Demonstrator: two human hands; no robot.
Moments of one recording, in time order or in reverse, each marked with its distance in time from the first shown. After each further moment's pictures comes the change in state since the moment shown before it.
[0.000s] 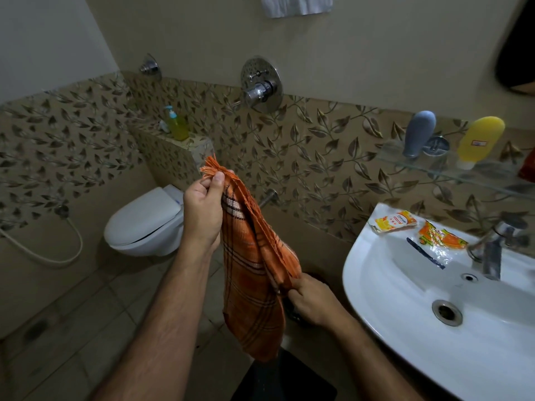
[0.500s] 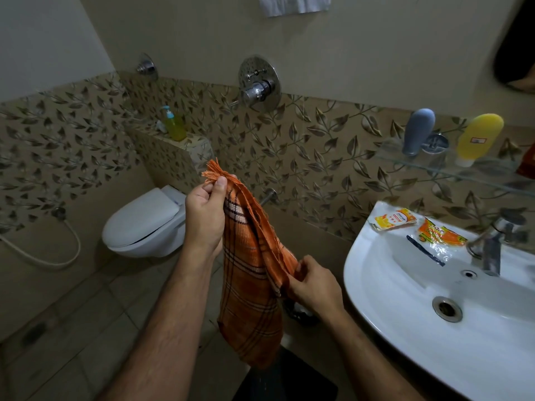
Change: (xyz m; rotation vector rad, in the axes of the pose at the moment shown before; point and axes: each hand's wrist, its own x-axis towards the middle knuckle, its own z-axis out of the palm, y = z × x) left_hand -0.007 -0.001 -0.001 0.005 -0.021 -0.029; right_hand 0.006 -0.009 0.002 0.246 0.353 0.235
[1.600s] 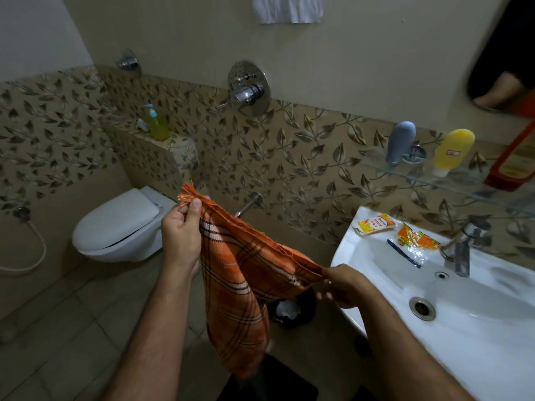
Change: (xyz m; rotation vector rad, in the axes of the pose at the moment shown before) left_hand 0.006 -0.035 -0.041 0.030 0.076 0.017; right_hand 0.026 0.030 -0.065 0.271 -0.261 0.640
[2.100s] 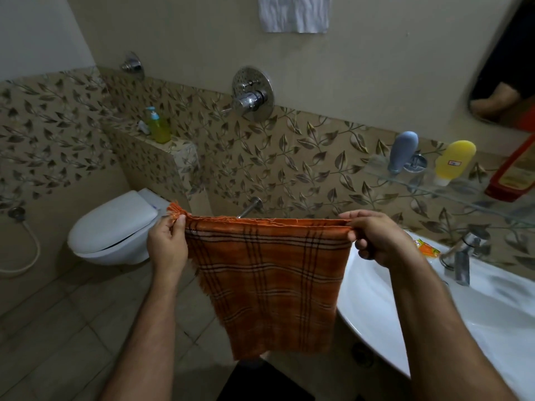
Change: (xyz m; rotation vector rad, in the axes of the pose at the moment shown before) left_hand 0.035 -0.045 -0.047 0.546 0.122 0.116; right_hand -0.082 -0.068 -0.058 0.394 0.142 -0.435
